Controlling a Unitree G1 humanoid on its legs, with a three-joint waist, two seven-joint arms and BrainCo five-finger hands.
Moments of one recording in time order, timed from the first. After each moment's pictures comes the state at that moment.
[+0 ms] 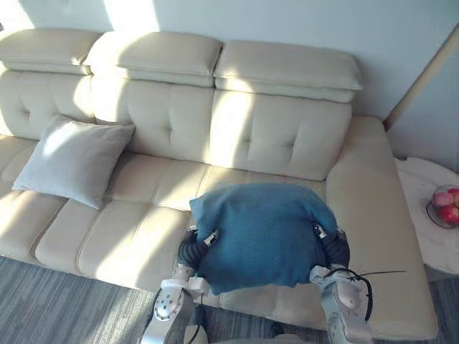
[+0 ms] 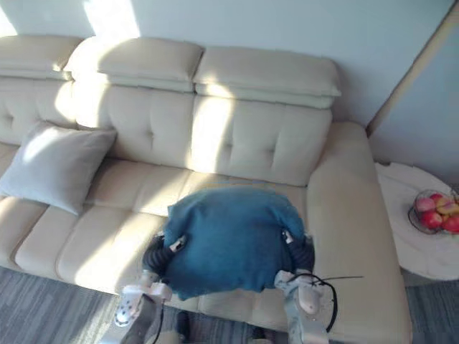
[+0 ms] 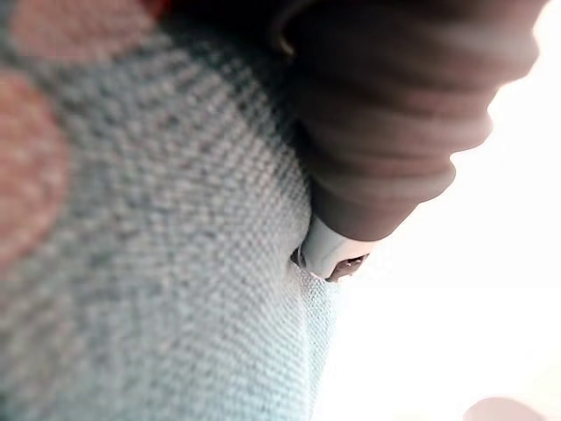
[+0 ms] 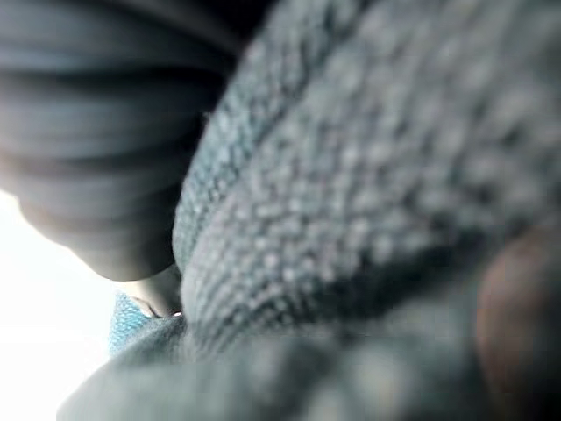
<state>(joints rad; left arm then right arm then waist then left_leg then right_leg) 0.19 0.16 -0.35 0.01 -0.41 -0.26 0.13 0.18 -0.04 -0.03 0.09 0.19 -0.22 -0.20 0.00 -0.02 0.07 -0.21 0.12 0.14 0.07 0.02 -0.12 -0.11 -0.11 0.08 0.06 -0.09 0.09</state>
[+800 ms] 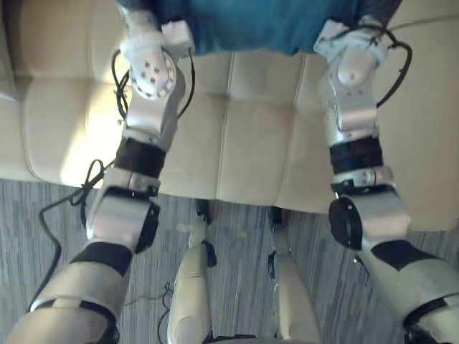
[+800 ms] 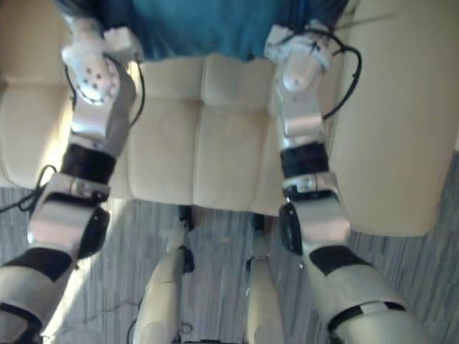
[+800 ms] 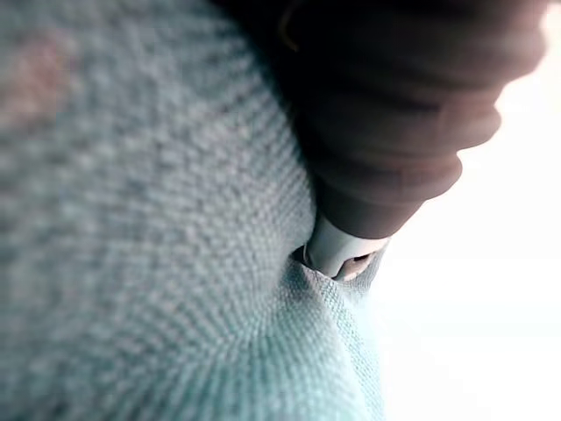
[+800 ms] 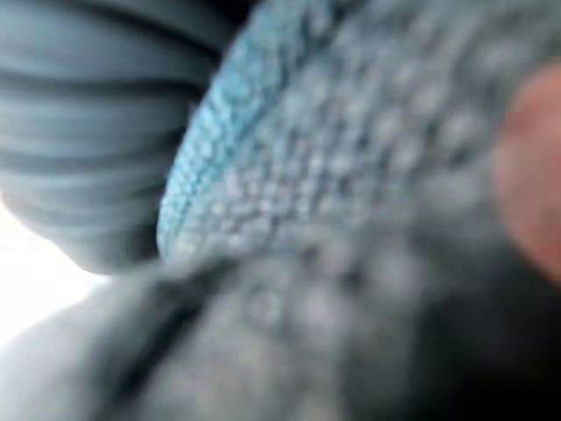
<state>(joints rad) -1.36 0.34 -0.12 0.70 -0.29 -0.32 0.52 -1.38 -0.22 -0.12 0.73 0.05 -0.20 -0.56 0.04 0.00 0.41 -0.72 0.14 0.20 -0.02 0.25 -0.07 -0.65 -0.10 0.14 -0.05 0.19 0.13</state>
